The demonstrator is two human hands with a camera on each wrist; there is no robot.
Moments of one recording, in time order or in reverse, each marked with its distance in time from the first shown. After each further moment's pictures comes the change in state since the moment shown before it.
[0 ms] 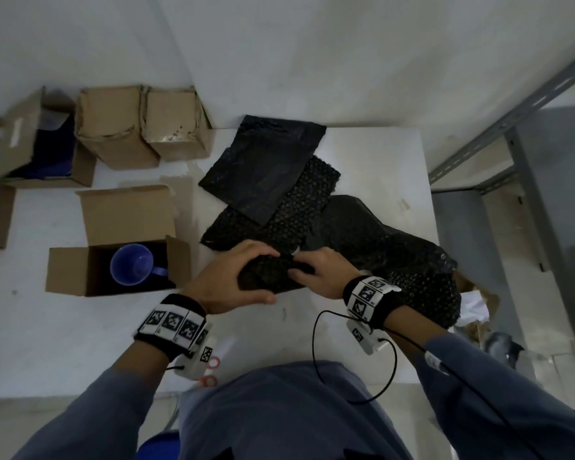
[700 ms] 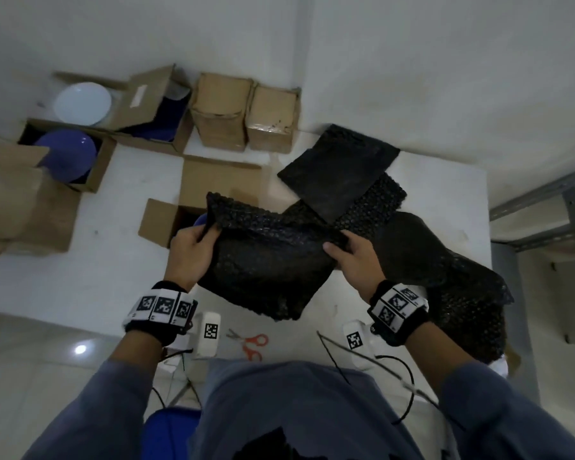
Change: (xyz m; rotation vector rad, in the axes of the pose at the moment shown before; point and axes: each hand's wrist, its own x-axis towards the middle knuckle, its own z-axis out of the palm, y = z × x) left_hand -0.128 -0.059 -0.064 -0.440 0.854 -0.608; right_hand 0.034 -0.095 0.035 0.792 0.295 0.331
